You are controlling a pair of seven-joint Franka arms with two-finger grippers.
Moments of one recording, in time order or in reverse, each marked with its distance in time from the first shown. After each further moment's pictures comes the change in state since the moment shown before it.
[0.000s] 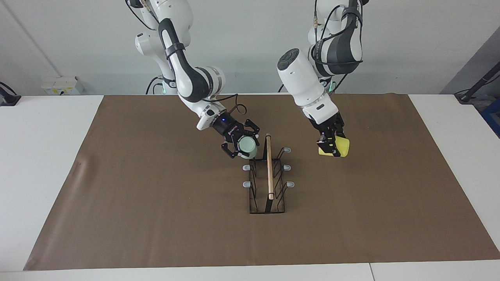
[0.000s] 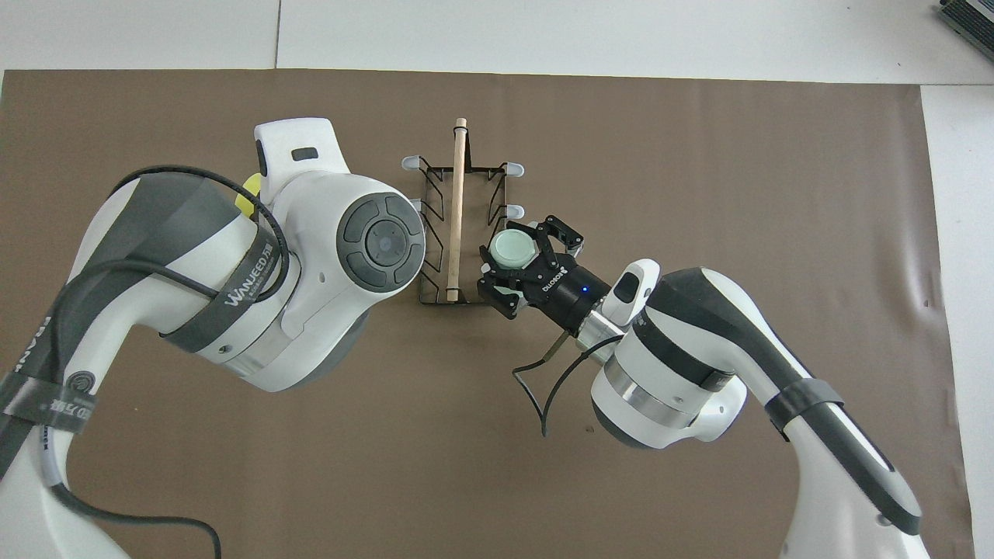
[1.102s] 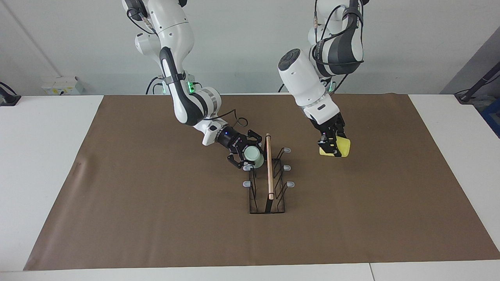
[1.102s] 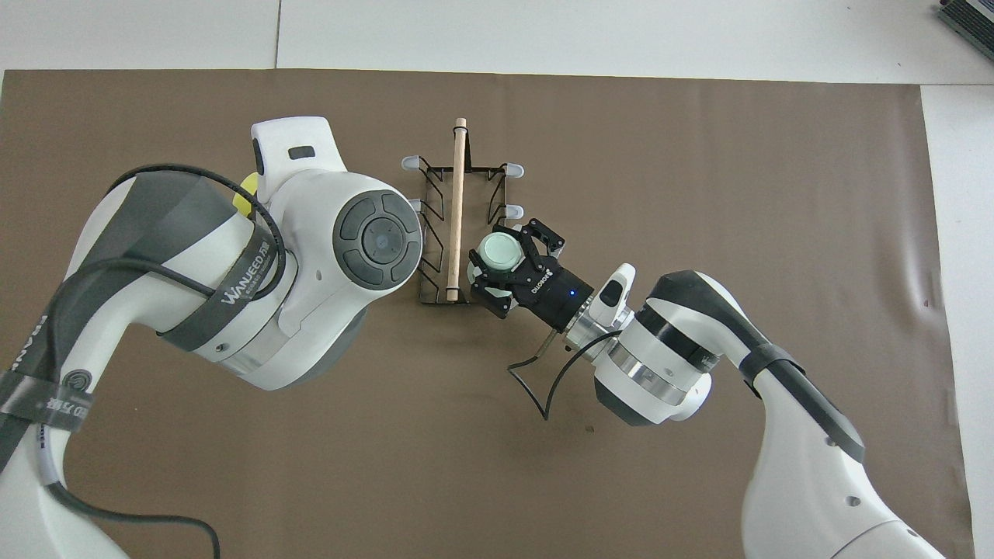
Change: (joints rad) left arm 0.004 0.000 0.001 0.000 0.000 0.000 0.000; right arm -0.037 0.130 -0.007 -0.039 0.117 -0.314 -0.196
